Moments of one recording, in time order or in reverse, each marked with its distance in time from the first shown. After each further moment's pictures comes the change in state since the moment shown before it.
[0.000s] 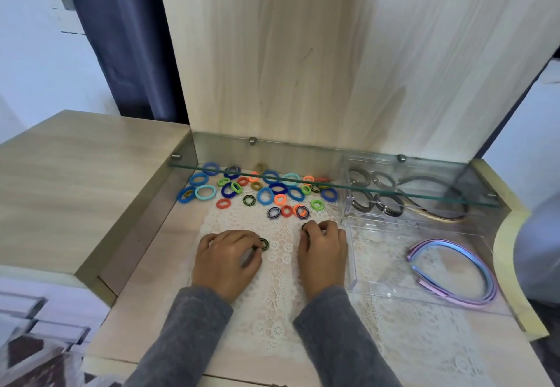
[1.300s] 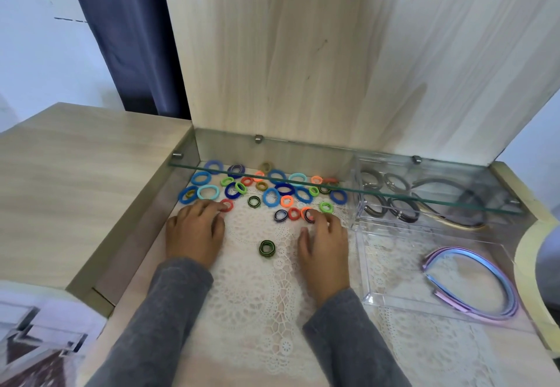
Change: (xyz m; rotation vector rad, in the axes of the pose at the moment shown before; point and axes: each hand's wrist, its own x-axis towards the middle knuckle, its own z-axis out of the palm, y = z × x) left_hand 0.051 -0.056 -0.007 0.159 0.070 -0.246; right_hand 0.012 -0.006 0.006 0.230 -0.117 -0.026
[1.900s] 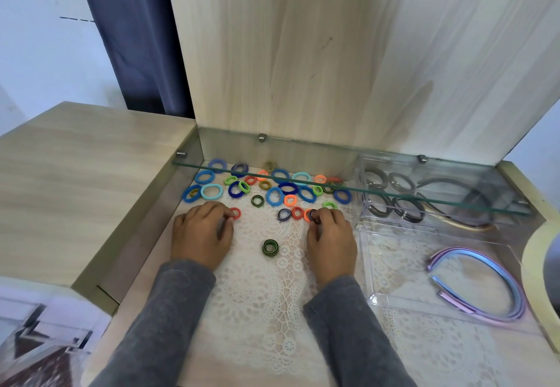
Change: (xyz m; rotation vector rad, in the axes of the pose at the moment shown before) left_hand -0.004 -0.004 -0.003 -0.012 -0.009 0.111; right_hand 0.017 0.006 0.008 -0.108 0.027 0.021
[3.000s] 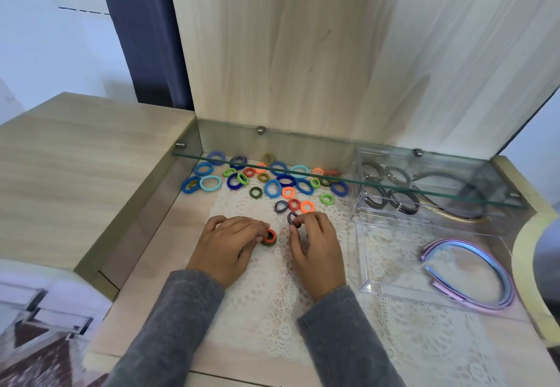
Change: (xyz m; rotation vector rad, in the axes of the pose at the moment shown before) left_hand -0.036 0.030 -0.004 -0.171 -0.072 0.386; right_hand -0.030 -0.013 -0.017 0.285 -0.050 -0.212
